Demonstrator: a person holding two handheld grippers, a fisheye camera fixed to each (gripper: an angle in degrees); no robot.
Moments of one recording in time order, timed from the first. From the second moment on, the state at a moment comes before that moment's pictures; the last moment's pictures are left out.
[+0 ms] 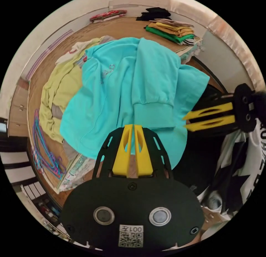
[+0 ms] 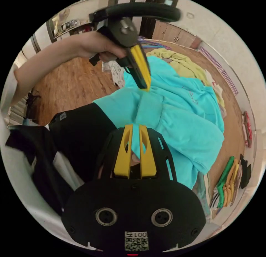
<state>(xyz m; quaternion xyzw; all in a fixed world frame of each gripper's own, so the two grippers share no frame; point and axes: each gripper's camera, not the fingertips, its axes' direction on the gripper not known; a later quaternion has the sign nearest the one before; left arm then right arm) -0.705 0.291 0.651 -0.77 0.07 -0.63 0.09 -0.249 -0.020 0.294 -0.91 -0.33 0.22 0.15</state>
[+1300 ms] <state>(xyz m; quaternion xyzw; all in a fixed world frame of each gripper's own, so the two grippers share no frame) -0.699 0.040 0.733 -0.60 0.09 -0.76 0.25 0.146 -0.090 0.187 -0.87 -0.06 0.48 0.12</state>
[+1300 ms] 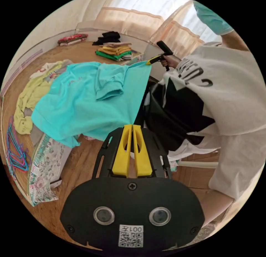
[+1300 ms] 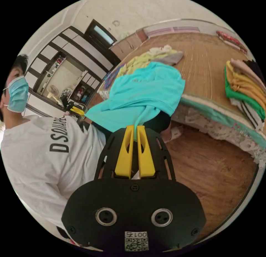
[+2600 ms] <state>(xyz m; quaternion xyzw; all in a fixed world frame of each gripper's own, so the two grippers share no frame) -0.378 -0.027 0.540 -0.52 -0.45 -0.72 -0.07 -0.557 0.369 0.365 -0.79 -0.58 0.17 0.12</state>
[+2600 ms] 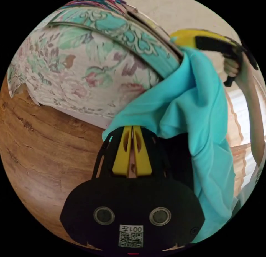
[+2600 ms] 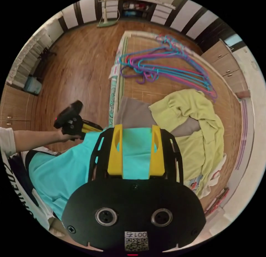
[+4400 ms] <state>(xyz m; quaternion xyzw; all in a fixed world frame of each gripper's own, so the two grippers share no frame) -0.835 -0.004 0.750 -0.83 -0.40 -0.36 0.13 -0.562 0.488 0.471 -0.74 -0.57 0.27 0.25</state>
